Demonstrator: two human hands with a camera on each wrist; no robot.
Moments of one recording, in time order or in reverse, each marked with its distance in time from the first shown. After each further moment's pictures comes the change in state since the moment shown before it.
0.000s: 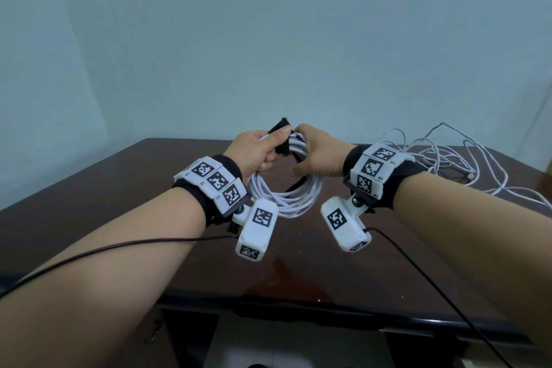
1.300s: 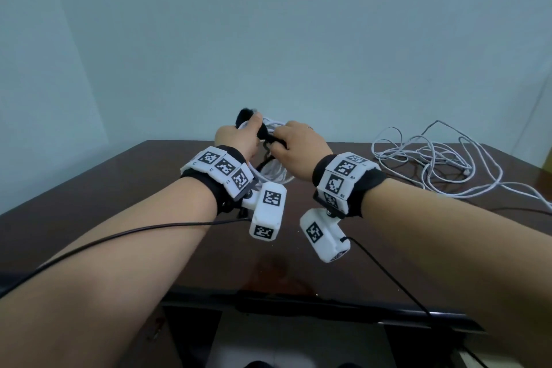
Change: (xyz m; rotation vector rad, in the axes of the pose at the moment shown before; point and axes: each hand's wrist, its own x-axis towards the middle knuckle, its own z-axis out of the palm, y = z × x) left_hand 0.020 0.002 -0.005 0.041 0.556 -0.026; right_hand 0.007 -0.014 0.027 -0.341 0.295 -0.102
